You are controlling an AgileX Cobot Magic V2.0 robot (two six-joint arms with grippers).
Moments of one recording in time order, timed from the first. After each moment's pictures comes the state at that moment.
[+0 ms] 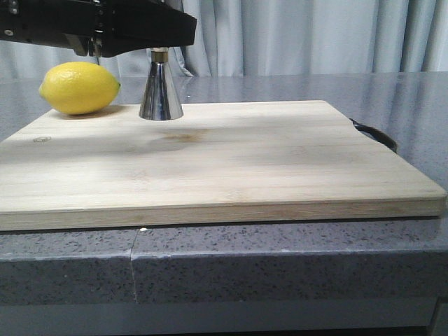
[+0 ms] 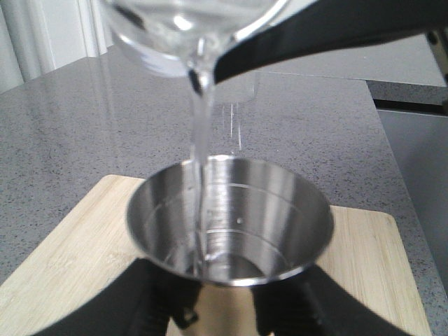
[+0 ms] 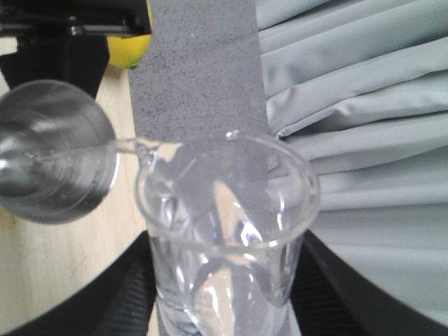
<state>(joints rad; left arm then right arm) -0.25 1.68 -0.97 -1.76 1.16 2.20 0.79 1.48 -1.39 -0.64 0.54 -0.53</state>
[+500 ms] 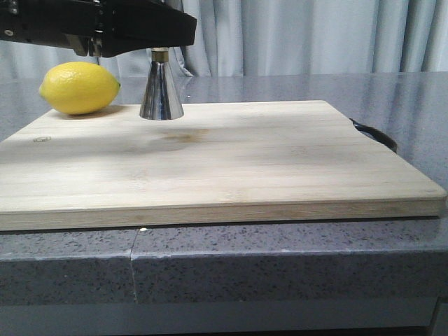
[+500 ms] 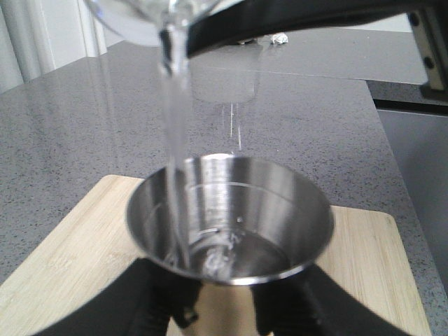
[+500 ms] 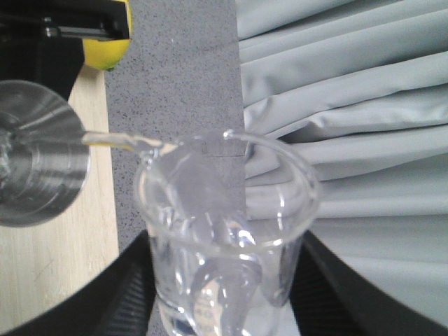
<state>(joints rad) -0.25 1.68 -0.97 -1.76 1.16 2.20 0.79 1.48 -1.39 -0.71 0.51 -0.53</state>
